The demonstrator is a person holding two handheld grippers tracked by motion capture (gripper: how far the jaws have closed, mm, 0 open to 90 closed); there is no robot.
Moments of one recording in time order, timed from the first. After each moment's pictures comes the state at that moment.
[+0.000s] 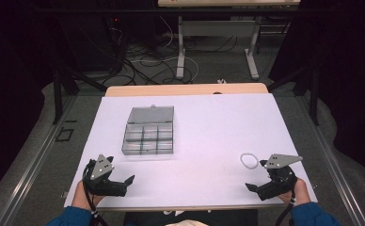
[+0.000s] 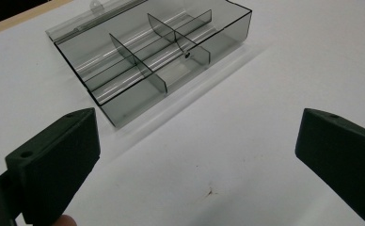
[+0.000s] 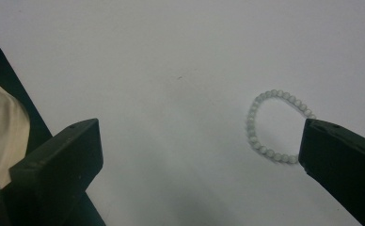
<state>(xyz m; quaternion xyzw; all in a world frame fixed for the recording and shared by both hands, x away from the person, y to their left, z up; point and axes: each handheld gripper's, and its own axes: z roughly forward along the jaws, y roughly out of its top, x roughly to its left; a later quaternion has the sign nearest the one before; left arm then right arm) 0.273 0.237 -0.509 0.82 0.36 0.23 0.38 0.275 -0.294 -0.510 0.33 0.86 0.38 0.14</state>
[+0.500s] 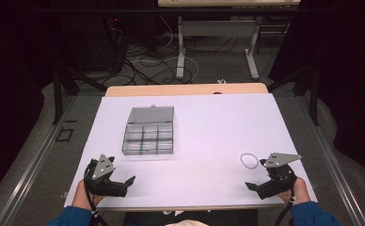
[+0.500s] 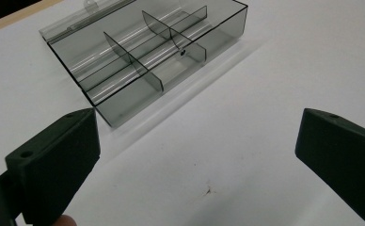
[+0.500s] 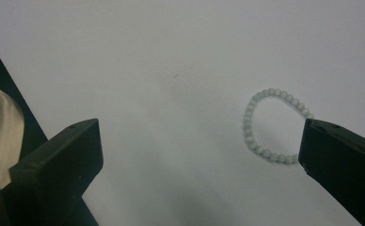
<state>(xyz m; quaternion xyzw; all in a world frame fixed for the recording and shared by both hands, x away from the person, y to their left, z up) 0.274 0.236 -0.510 0.83 0.35 0.23 0.37 0.280 -0.294 -0.512 0.33 0.86 0.37 0.14</state>
